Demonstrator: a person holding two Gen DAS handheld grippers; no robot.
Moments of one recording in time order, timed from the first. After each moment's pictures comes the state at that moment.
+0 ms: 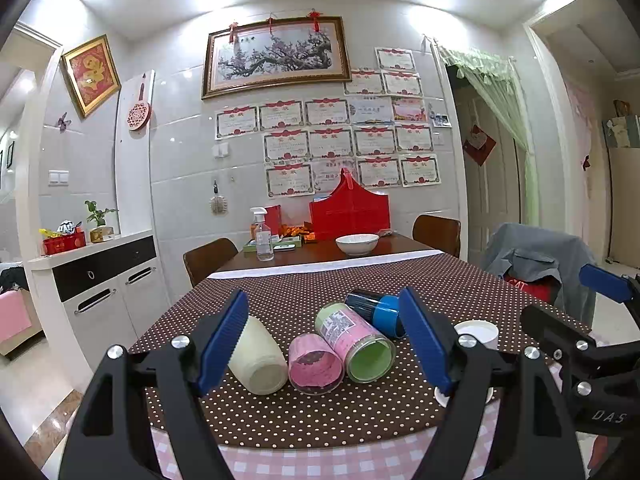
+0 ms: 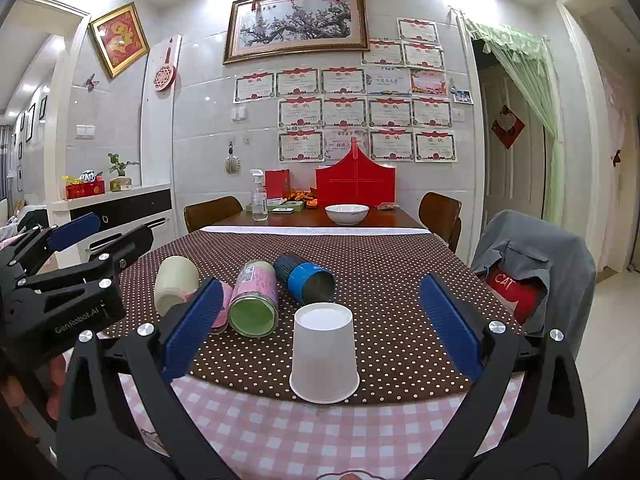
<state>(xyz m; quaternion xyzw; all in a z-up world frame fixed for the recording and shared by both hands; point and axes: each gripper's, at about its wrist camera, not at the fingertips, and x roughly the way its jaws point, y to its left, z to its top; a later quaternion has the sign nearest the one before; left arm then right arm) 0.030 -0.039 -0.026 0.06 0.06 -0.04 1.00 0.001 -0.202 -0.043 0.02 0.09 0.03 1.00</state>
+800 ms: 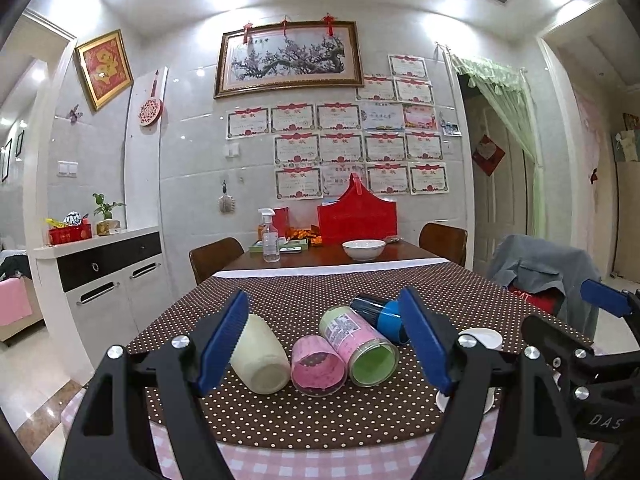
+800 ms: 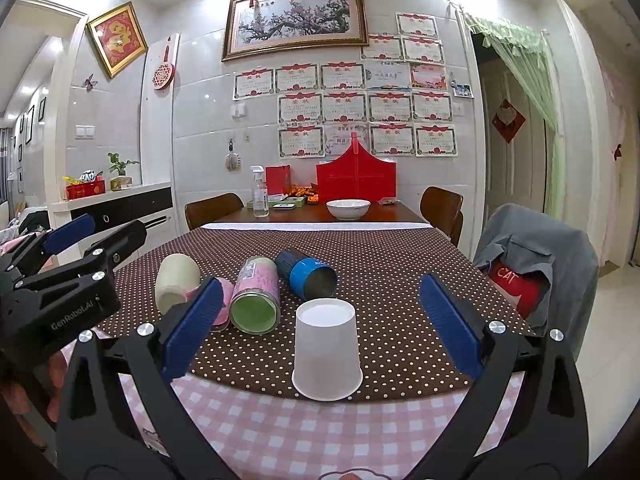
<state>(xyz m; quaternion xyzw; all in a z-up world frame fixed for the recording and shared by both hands) 0.029 -0.037 -0.028 0.04 0.06 -0.03 1.00 0.001 -0.201 -0.048 0.02 0.09 0.03 0.99</state>
